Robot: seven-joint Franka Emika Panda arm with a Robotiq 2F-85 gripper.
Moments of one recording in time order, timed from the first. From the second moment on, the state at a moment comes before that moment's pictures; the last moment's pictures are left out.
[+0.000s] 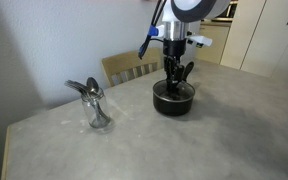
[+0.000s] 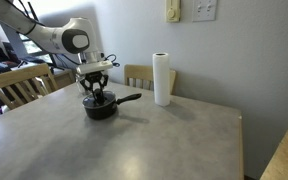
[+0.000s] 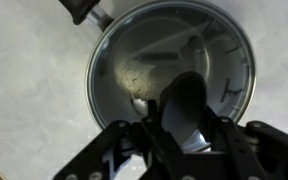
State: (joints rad) arm 0.01 0.61 0.13 -1.68 -0.07 2.27 -0.93
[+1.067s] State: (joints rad) arm 0.01 0.49 0.13 -1.75 -0.08 2.23 -0.84
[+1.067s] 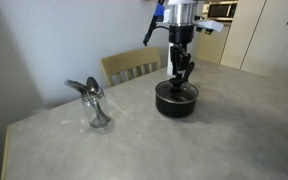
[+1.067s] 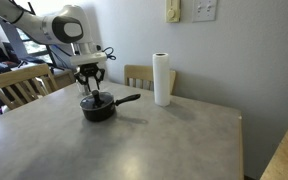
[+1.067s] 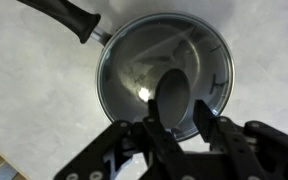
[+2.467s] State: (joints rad) arm 0.00 0.54 0.13 -1.80 -0.08 2.30 -0.83
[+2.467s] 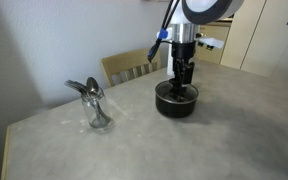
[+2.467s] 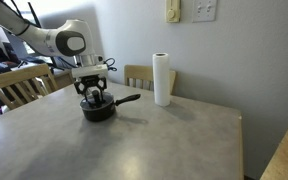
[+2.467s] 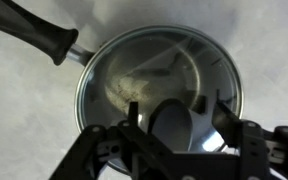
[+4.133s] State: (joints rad) arm 0.00 0.46 0.12 -1.83 -0.10 2.33 -0.79
